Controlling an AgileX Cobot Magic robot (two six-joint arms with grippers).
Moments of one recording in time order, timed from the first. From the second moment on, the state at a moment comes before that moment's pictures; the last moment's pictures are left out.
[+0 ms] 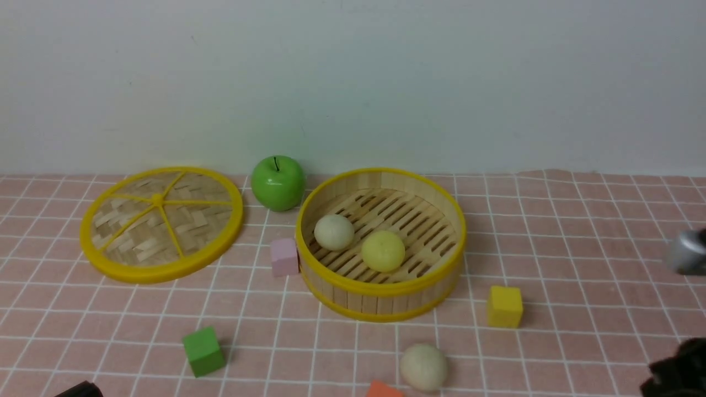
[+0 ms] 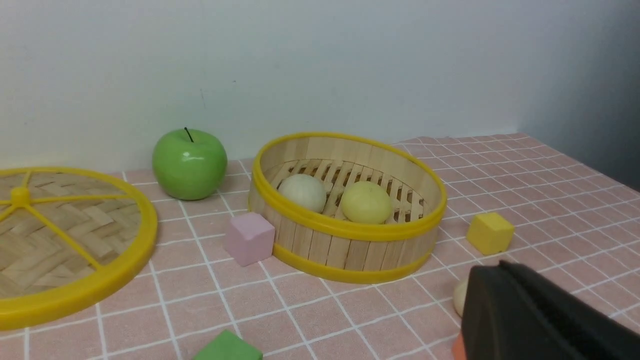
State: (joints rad) right arm 0.16 1.13 -0.76 0.39 0.98 -0.15; left arm -0.49 0.07 -0.08 -0.33 0.12 0.14
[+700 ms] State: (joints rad) right arm 0.67 1.69 -1.11 0.11 0.68 0.12; left arm -0.49 0.07 -0.08 -0.33 0.12 0.14
